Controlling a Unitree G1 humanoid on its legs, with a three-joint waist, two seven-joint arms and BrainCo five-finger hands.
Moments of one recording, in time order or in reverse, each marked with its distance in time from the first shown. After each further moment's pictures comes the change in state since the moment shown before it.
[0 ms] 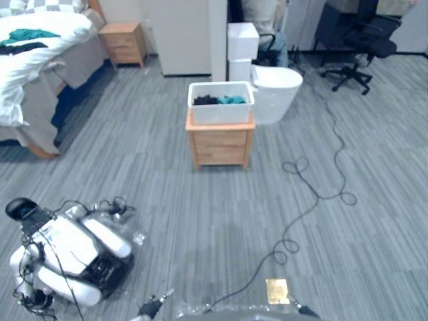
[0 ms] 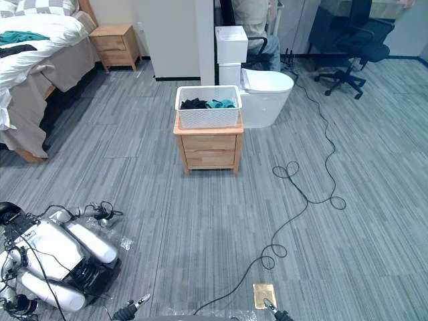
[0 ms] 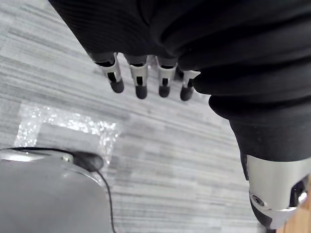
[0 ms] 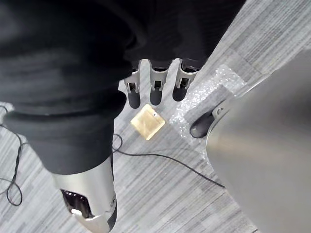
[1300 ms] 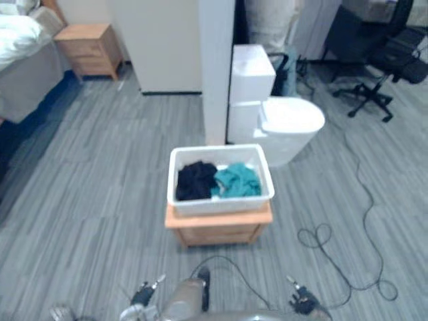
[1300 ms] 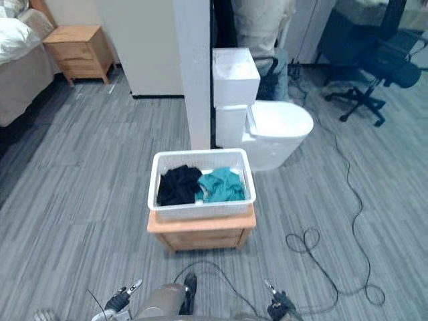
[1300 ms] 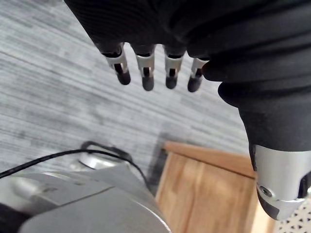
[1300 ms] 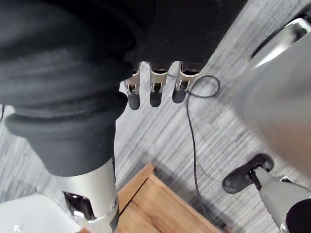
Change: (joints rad) left arm -0.024 0.012 0.078 -0.071 -0.058 0.012 -0.016; right arm -0.044 0.014 -0.010 -0.015 0.109 -0.010 0.001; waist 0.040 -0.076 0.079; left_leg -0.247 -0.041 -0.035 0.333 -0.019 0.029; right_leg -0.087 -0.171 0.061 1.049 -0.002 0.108
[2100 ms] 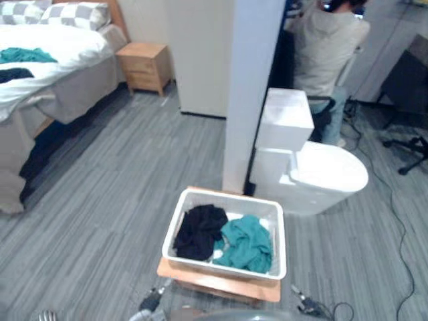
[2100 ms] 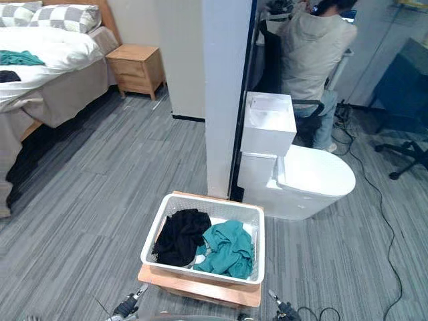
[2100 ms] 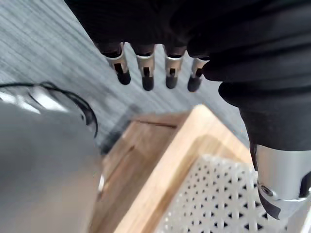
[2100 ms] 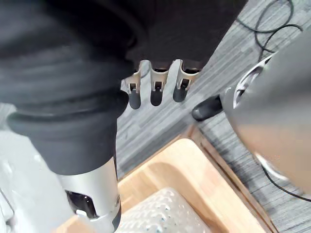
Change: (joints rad) left arm 0.029 -0.052 0.070 0.023 -0.001 -0.010 -0.003; right arm -0.023 -0.044 0.031 0.002 0.005 -0.001 0.011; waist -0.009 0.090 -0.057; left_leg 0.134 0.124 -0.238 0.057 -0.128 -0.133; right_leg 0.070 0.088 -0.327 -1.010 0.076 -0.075
